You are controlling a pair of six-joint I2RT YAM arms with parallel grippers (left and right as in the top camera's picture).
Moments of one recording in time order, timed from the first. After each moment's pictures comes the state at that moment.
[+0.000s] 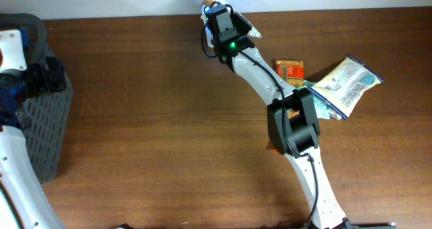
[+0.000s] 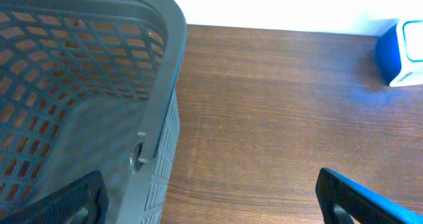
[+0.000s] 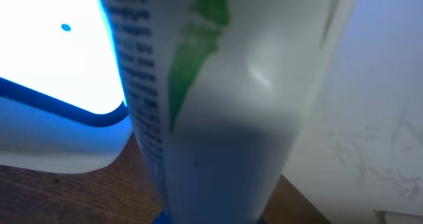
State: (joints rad) left arm 0.49 1.45 1.67 -0.96 0.26 0.27; right arm 0.44 2.59 2.28 -0.34 0.67 -0.63
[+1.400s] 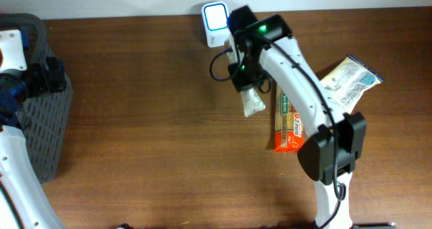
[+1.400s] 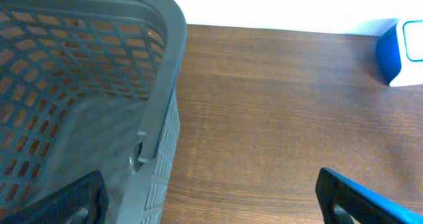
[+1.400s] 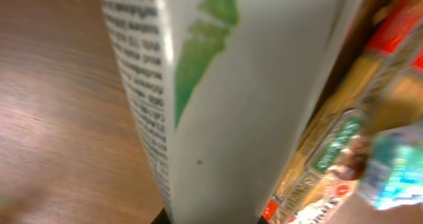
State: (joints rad) left arm 0.49 1.45 1.67 -0.96 0.26 0.27; right arm 0.43 2.16 2.13 -1.44 -0.03 0.13
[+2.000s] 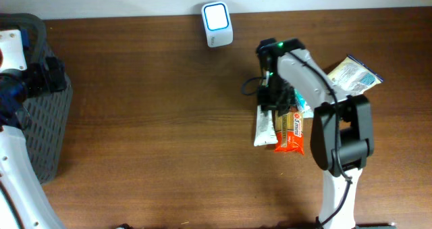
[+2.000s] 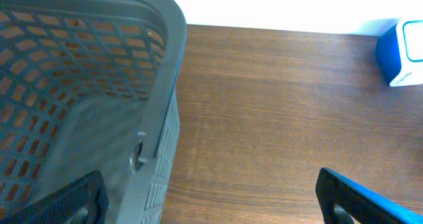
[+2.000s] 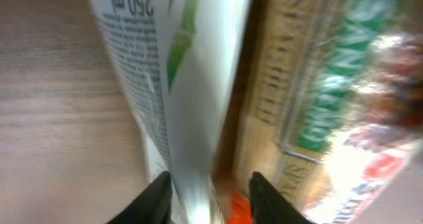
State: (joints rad) left arm 0.49 1.45 1.67 -0.96 0.26 0.27; right arm 0.25 2.17 1.77 -1.36 -0.06 0.34
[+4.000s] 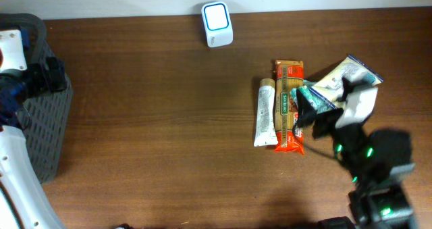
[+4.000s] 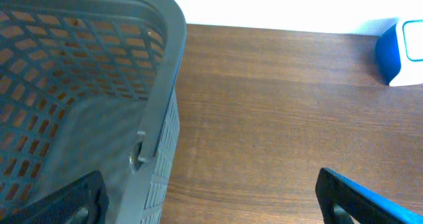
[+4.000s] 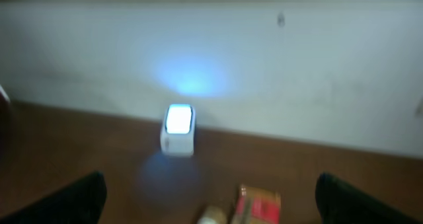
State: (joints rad) left arm 0.49 1.45 1.67 -0.96 0.26 0.27; right arm 0.12 0.64 0.70 -0.15 -0.12 0.02
